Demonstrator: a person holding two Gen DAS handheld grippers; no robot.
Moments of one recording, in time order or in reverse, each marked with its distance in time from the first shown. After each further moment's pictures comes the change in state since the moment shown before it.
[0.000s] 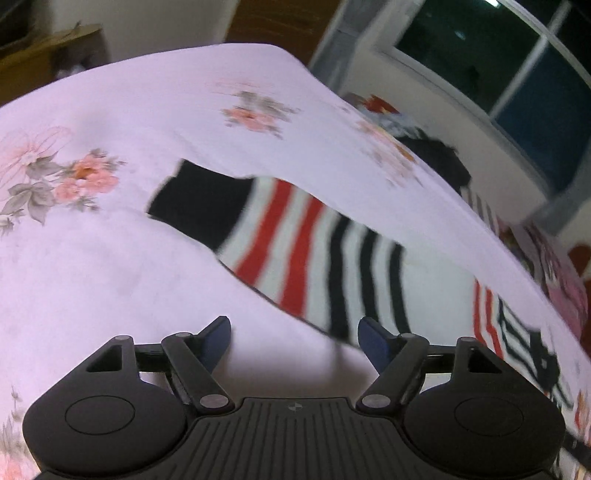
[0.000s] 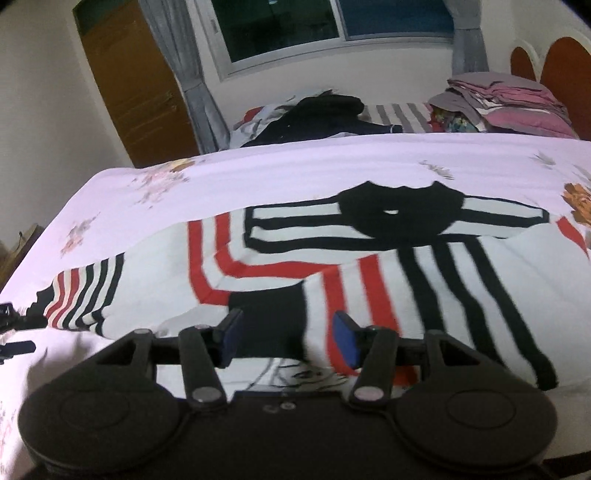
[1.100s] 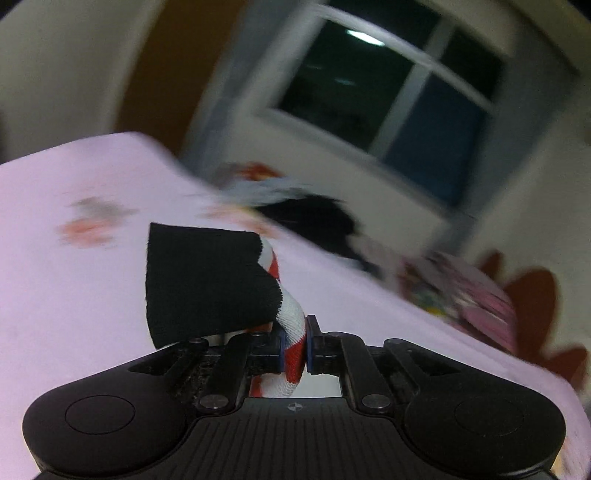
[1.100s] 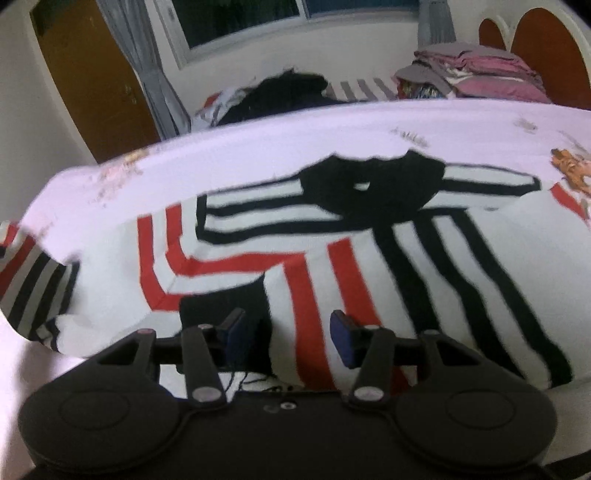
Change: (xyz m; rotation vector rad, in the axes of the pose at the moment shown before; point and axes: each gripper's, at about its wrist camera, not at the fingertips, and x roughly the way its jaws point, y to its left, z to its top) left arm 0.000 -0.133 0.030 0.250 -0.228 -0.362; right arm 0.025 -0.030 0.004 0.104 0.024 -0.083
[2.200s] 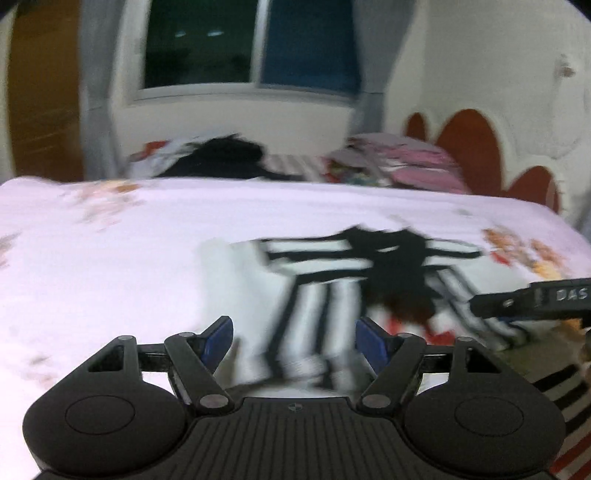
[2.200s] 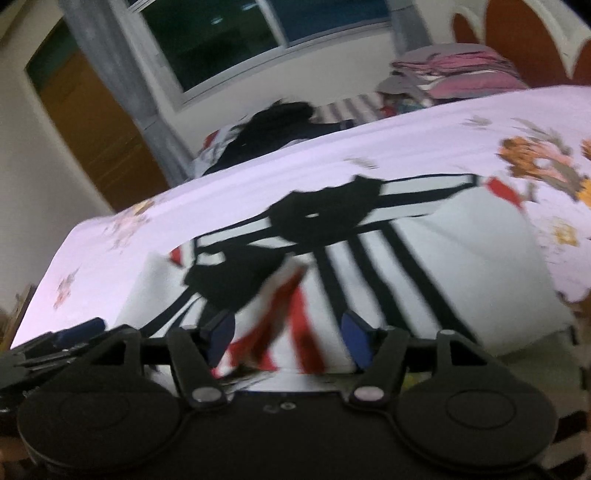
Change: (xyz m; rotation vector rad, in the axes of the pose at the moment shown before) left arm -0.005 -0.106 -0.085 0.434 0.199 -0.039; right arm -0.050 -0.039 -0.004 0.068 -0.040 0.087
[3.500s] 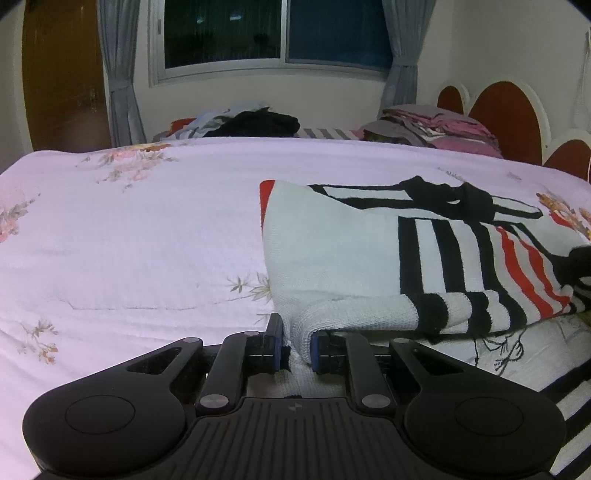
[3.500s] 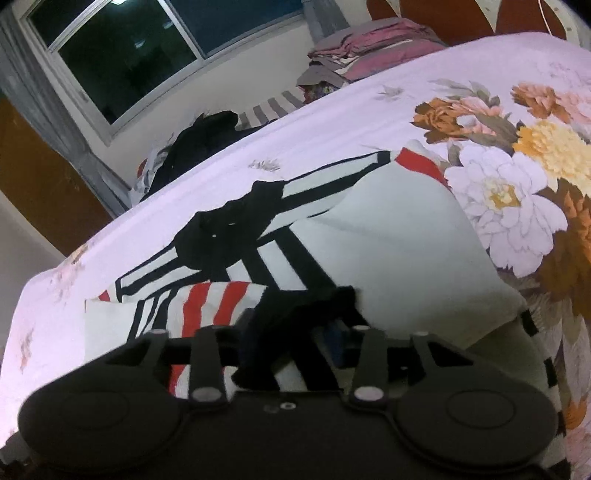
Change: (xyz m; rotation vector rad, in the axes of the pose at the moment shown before) left arm 0.062 0.021 -0.030 0.030 0.055 0.081; right arm 0.005 -0.082 0.009 0.241 -0.021 -0.139
